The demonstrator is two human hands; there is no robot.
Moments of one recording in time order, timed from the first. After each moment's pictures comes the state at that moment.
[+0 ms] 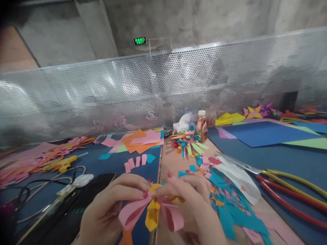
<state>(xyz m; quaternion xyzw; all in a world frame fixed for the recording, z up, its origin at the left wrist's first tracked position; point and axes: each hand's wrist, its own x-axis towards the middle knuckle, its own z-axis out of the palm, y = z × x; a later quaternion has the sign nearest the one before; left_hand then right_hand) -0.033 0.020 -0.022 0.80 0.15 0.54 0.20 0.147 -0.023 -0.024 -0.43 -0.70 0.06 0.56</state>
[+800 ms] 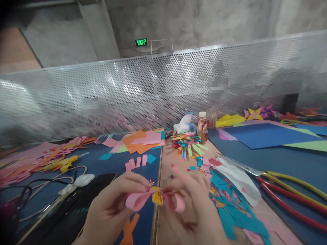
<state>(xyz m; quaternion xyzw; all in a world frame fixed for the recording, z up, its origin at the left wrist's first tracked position) -0.032 0.019 -0.022 0.78 0.22 0.54 0.24 0.142 -0.015 -0.035 -0.41 -0.71 0.06 0.57</state>
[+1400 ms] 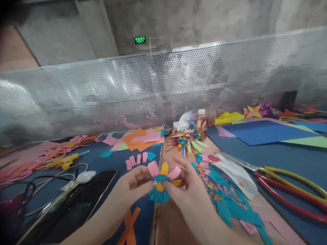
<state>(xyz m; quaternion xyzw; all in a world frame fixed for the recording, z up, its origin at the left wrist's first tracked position) -0.020 0.034 -0.032 0.59 0.38 0.44 0.56 0.132 0.010 -0.033 -0.46 -0.49 0.46 0.58</state>
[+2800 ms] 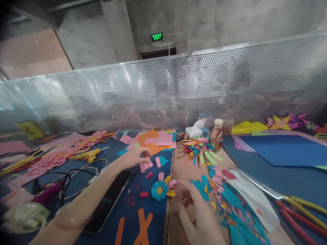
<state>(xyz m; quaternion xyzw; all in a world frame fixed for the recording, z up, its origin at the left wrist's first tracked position) -0.098 0.148 0.001 0.83 0.51 0.14 0.17 0.143 0.006 -0.042 -0.49 -0.72 0.23 0.43</state>
